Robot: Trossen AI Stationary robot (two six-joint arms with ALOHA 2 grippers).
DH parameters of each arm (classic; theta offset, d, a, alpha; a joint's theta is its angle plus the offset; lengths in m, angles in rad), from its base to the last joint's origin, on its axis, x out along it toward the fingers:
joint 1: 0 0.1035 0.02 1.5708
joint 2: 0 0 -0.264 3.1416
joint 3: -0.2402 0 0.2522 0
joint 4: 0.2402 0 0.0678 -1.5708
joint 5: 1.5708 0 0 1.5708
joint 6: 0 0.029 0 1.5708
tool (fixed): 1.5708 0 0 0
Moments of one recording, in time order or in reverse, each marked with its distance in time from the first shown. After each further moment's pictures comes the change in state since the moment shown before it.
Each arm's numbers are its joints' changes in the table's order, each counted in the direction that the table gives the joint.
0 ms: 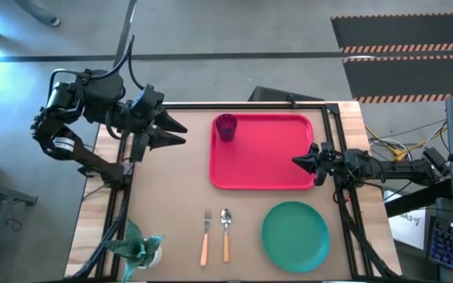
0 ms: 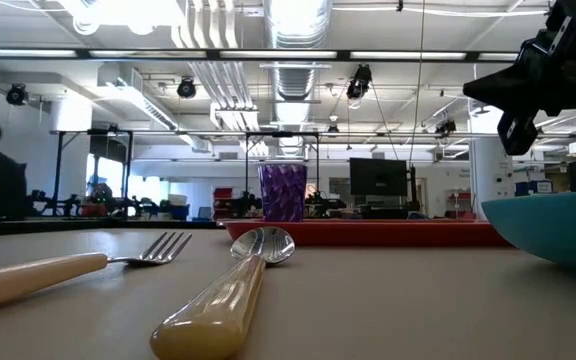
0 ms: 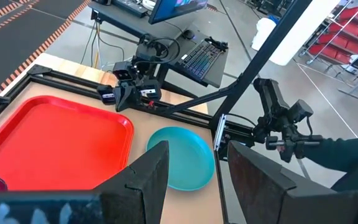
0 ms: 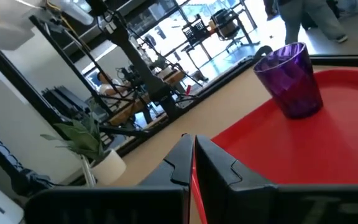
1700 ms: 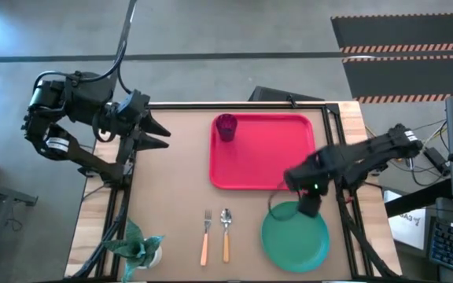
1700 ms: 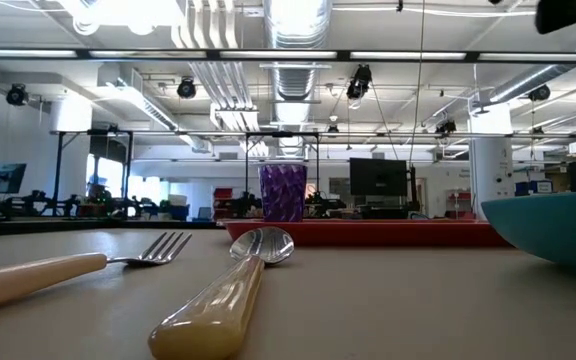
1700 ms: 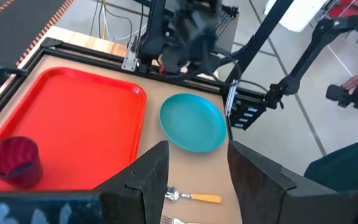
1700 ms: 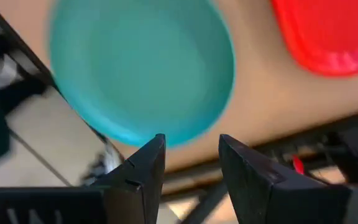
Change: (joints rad) left arm 0.000 0.063 0.000 0.194 0.002 0.074; right arm 0.344 -1.356 -1.383 1.624 -0.420 0.253
